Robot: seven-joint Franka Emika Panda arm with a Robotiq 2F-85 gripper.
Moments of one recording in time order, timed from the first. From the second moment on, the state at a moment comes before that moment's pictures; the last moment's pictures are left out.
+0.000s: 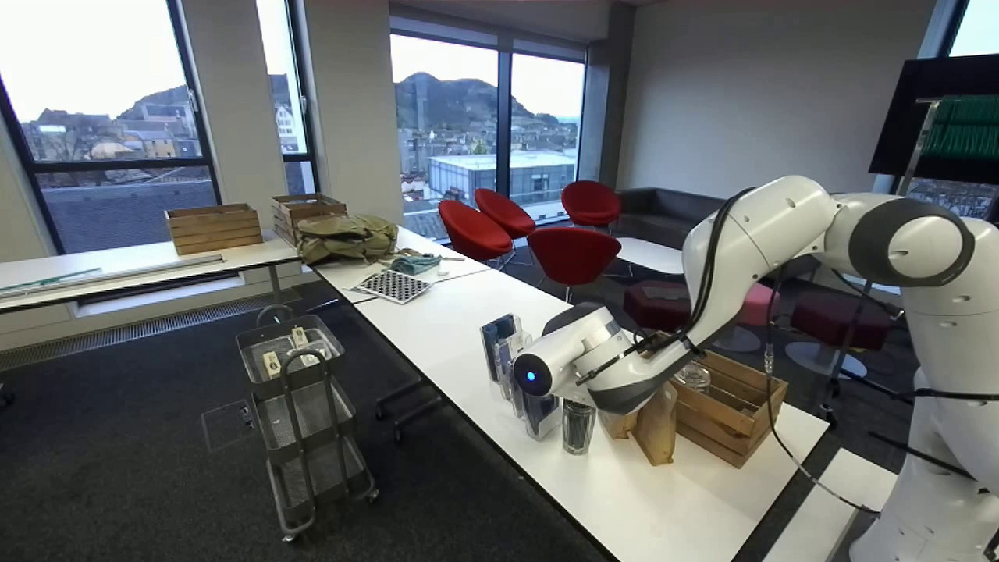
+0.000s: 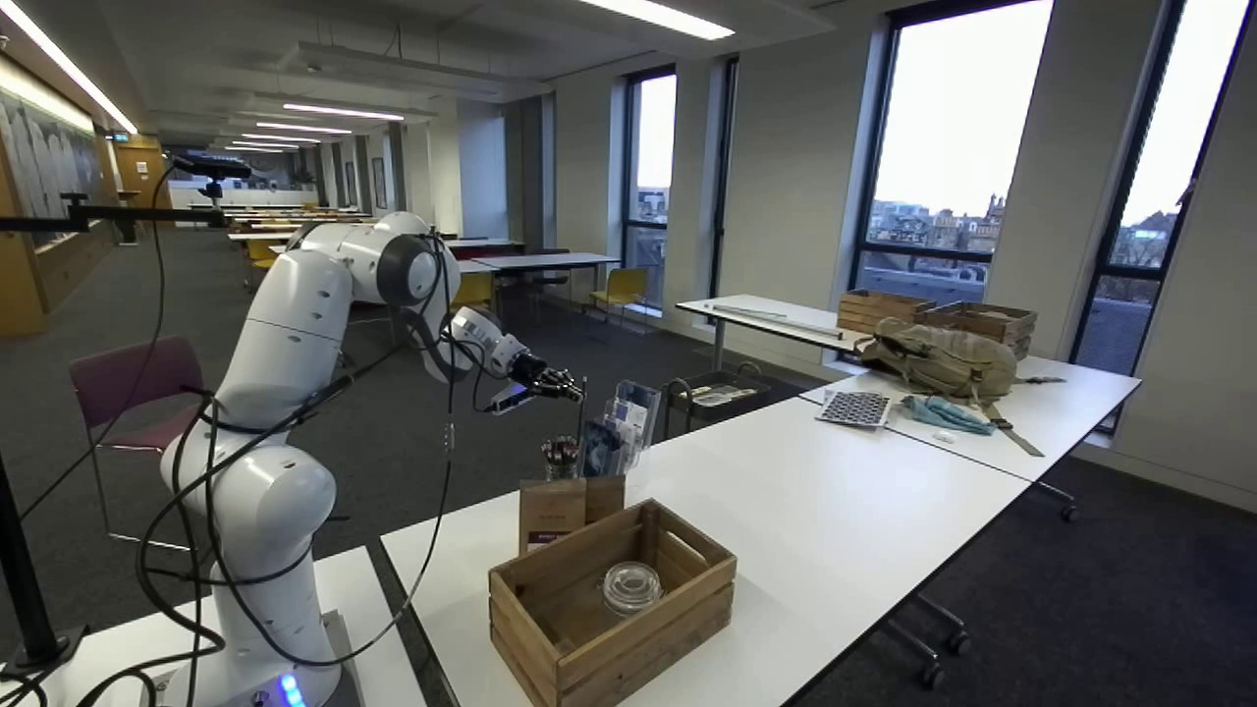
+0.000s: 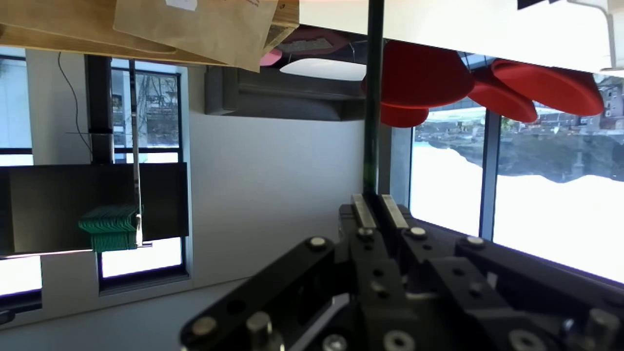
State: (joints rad) arm 0.46 0.45 0.28 -1.83 -1.31 1.48 2.34
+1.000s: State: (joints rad) arm 0.48 0.41 0.32 -1.84 -1.31 1.44 2.34
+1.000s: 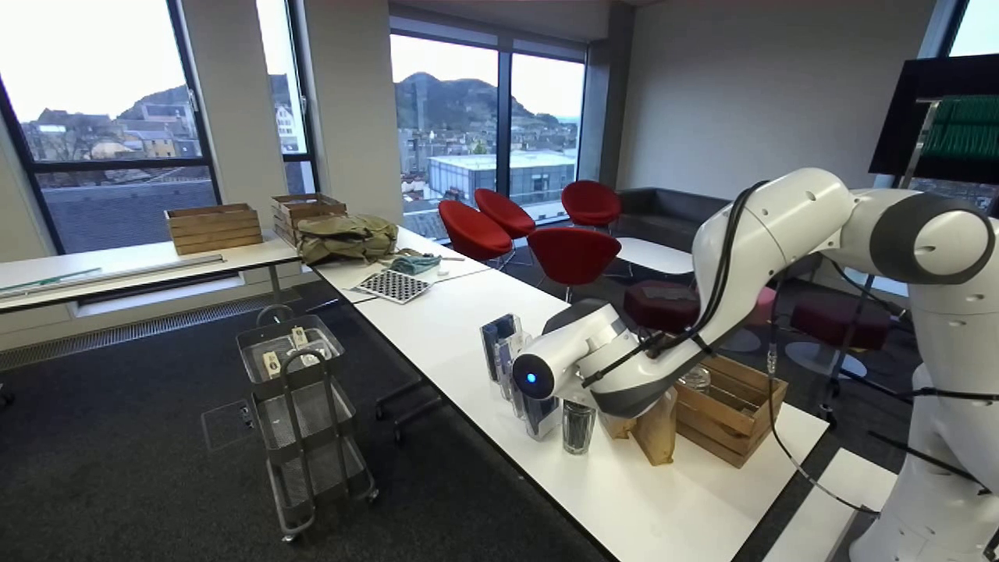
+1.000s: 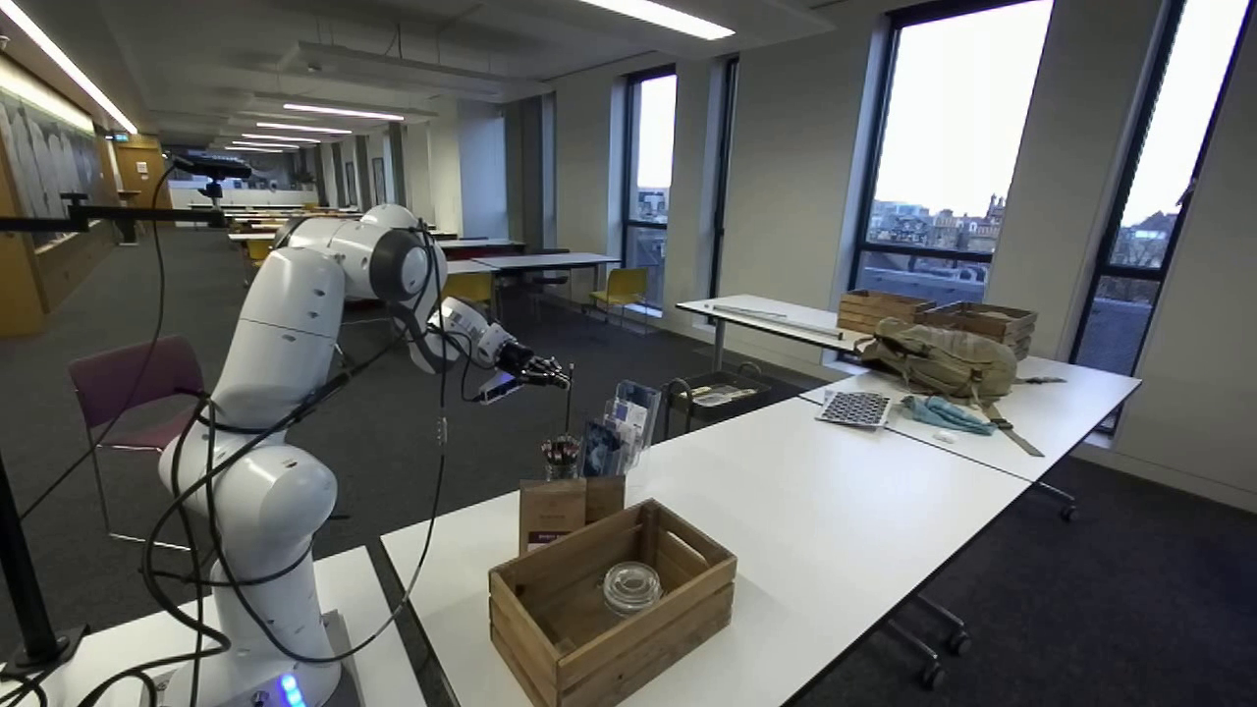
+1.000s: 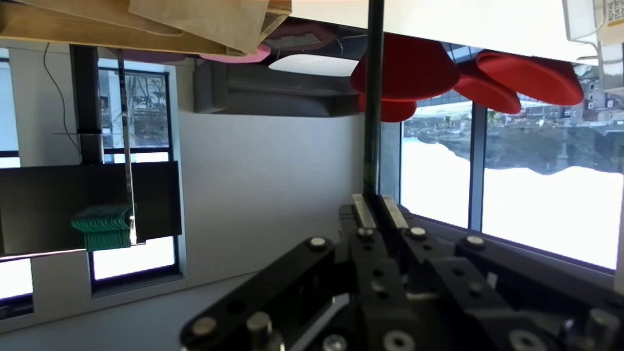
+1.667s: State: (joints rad) arm 0.48 0.48 0.32 -1.83 -1.30 1.44 2.34
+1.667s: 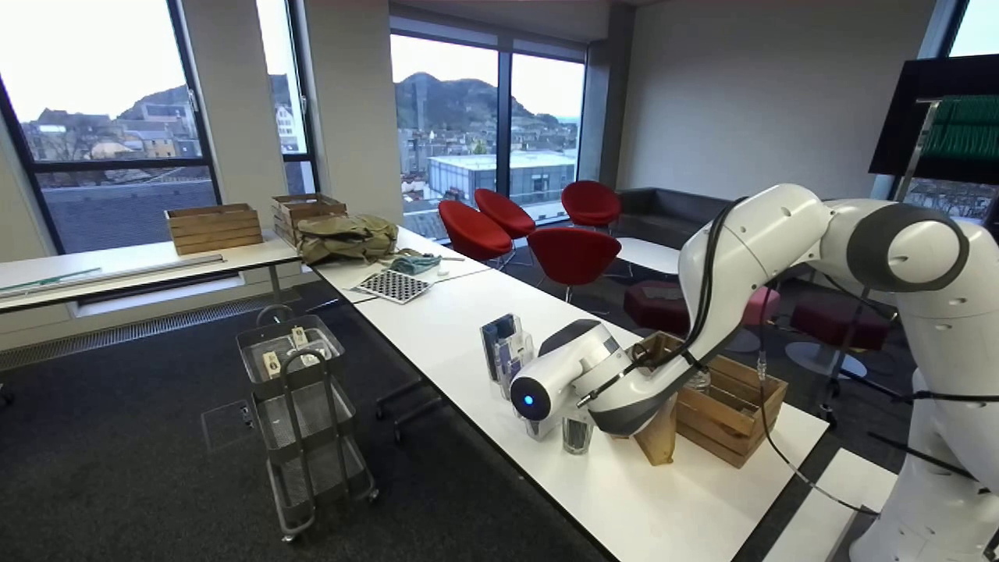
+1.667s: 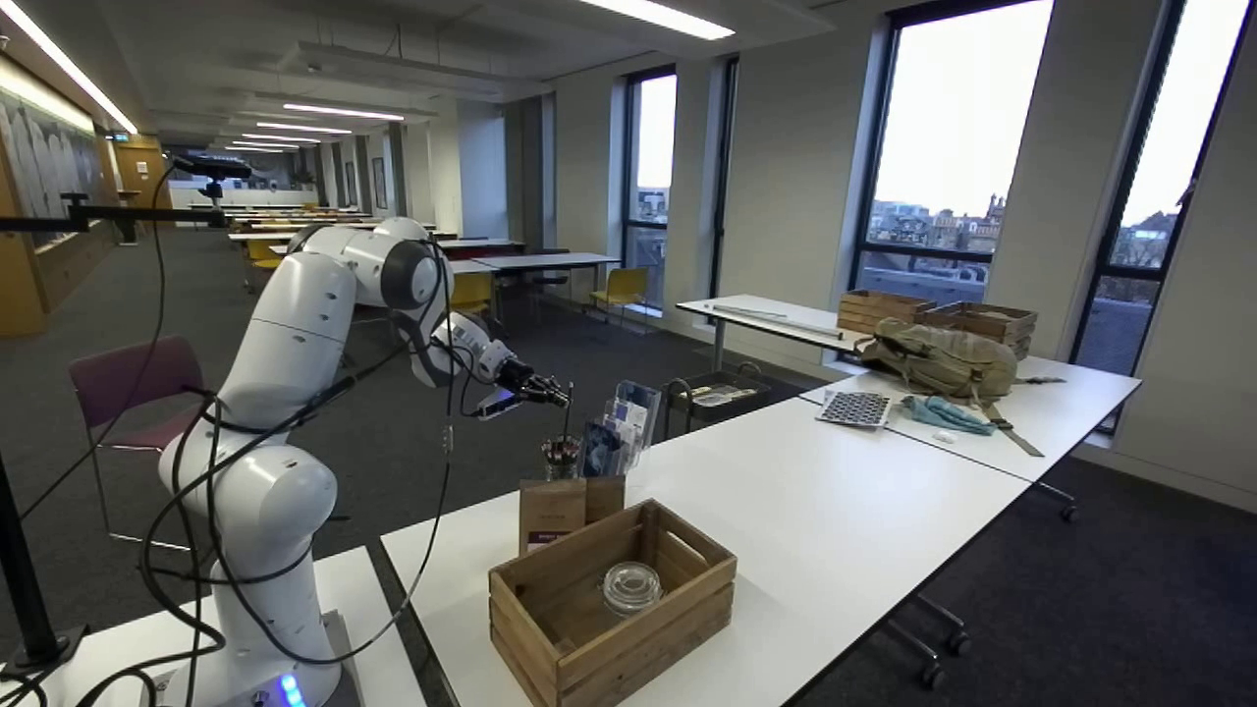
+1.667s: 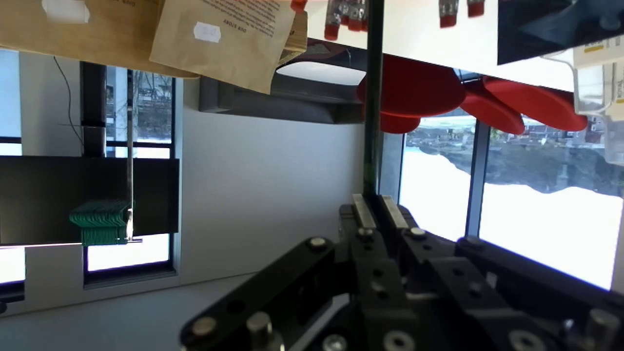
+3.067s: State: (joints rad) arm 0.42 0.76 0.18 -1.59 -1.35 1.59 2.39
